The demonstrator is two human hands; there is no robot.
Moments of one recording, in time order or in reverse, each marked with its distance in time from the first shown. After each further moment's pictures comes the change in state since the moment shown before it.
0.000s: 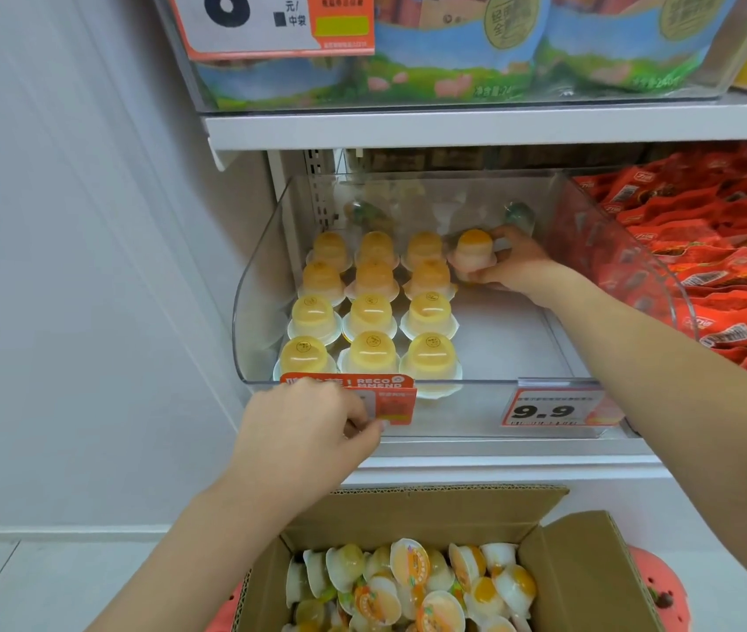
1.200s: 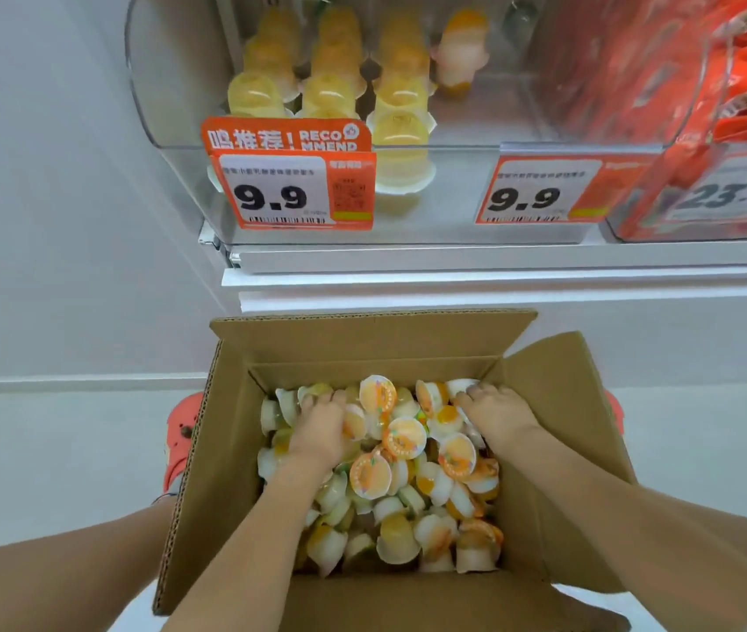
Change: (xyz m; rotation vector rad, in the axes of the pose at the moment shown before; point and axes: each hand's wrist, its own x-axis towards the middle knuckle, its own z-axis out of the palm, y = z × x) left_hand -0.085 0.004 0.274 -0.145 -0.634 -0.242; right_hand -0.251 0.229 0.105 -1.335 -0.691 -0.058
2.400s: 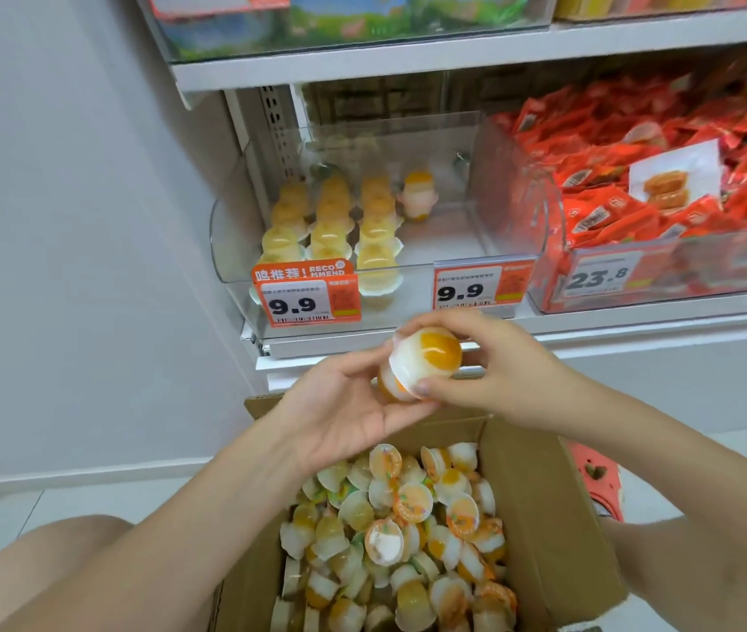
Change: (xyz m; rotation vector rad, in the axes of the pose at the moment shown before) left_hand -0.152 0.082 -0.200 -1.900 -0.647 0.282; right_hand -0.172 0.015 -0.199 1.166 0.656 -0.421
